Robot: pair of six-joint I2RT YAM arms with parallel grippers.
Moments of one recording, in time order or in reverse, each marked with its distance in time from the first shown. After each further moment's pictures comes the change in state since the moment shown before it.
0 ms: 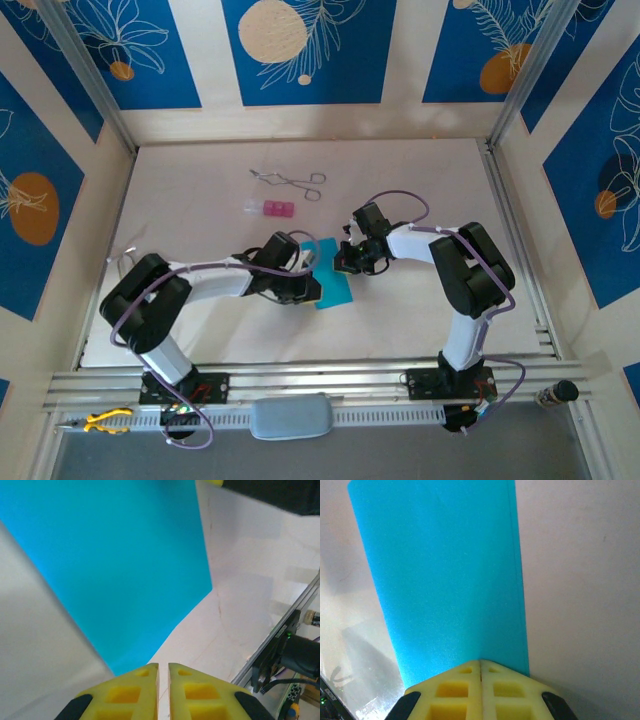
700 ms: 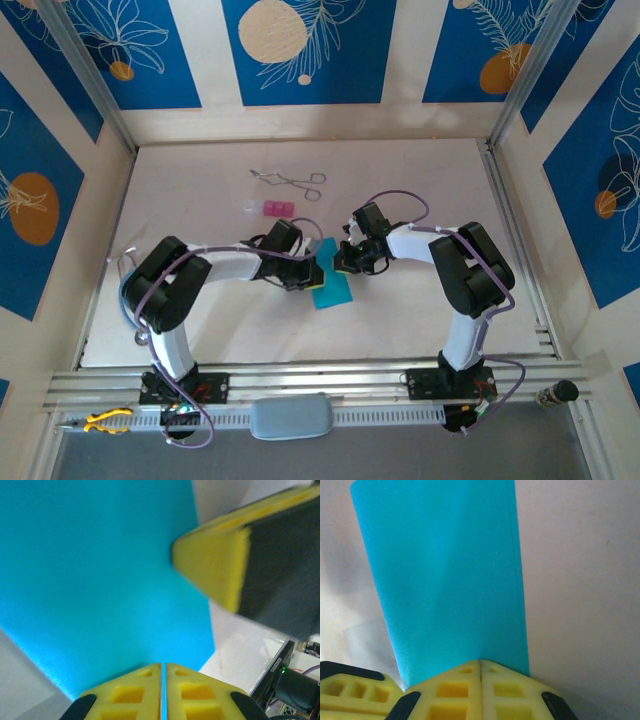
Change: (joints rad) left arm 0.064 0.161 0.112 0.016 0.024 0.016; right arm 0.000 0.003 0.000 0.008 -0.004 0.000
